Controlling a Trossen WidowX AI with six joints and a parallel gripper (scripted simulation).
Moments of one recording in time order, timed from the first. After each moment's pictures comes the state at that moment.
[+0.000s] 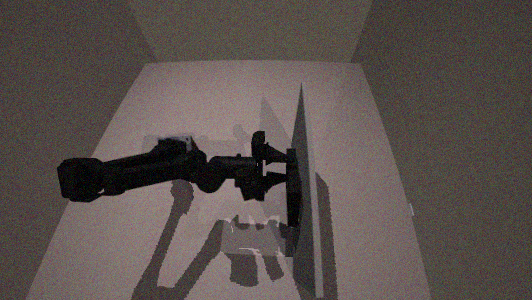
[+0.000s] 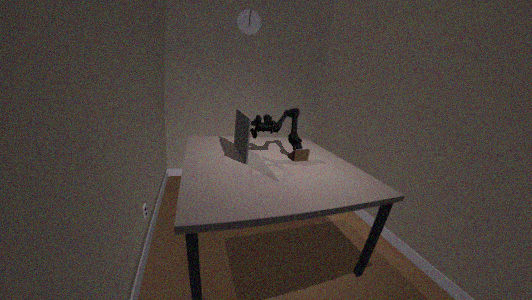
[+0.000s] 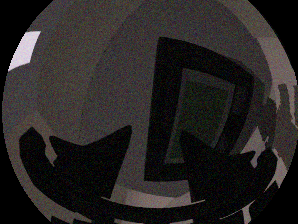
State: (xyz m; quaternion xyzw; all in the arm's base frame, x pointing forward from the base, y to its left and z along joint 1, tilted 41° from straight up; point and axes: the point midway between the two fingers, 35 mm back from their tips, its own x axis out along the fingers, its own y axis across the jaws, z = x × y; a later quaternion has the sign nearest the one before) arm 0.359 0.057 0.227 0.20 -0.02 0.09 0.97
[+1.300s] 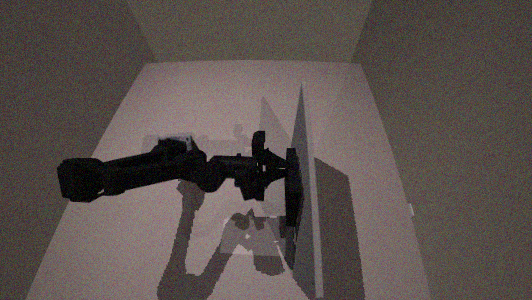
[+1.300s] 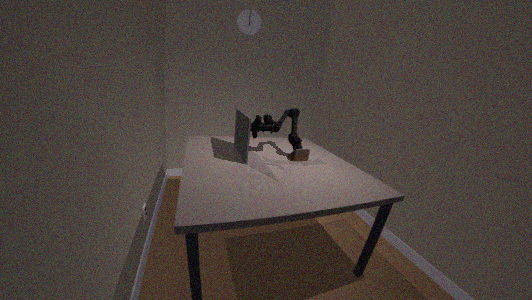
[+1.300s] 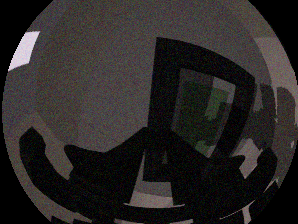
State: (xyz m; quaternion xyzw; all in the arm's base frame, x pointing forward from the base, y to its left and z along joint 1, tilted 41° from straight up) arm 0.359 0.057 0.228 0.21 -0.02 0.09 0.97
